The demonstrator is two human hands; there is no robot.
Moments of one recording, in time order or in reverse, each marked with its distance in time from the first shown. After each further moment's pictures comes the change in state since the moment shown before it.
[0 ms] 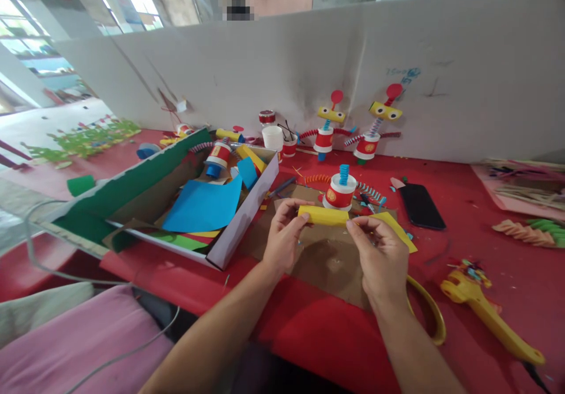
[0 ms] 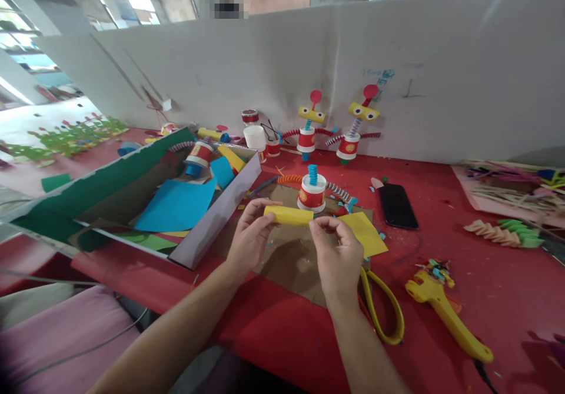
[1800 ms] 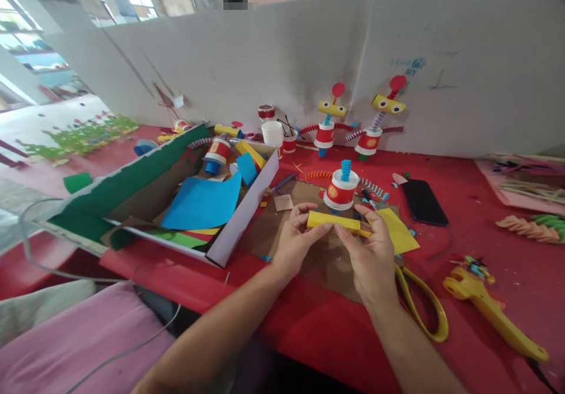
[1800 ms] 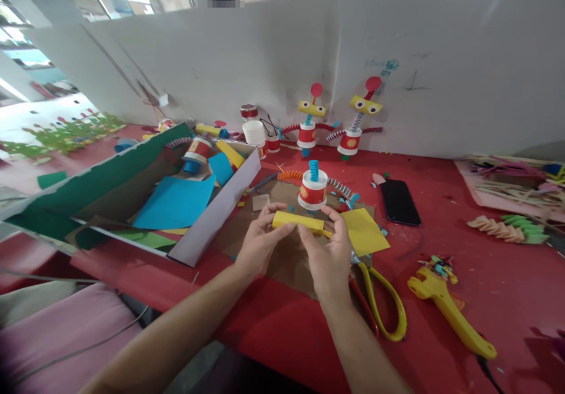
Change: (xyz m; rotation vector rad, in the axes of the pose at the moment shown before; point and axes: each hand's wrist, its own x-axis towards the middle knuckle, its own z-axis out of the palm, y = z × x) left_hand -0.009 -0.014 0.003 0.280 -0.041 -0.061; right_hand -0.011 0.003 0.009 0.153 -0.120 0.143
